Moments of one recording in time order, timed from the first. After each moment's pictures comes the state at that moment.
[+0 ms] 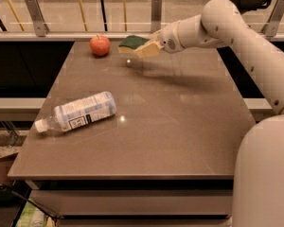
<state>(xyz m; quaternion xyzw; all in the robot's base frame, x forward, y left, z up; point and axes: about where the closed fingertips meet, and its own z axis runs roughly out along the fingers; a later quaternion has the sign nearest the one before) 0.772 -0.020 0.888 -0.47 0.71 0.24 0.47</state>
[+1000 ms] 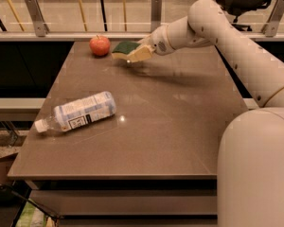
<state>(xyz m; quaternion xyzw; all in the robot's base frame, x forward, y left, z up) 0.779 0.009 0.866 -0.49 0.71 0.24 0.44</state>
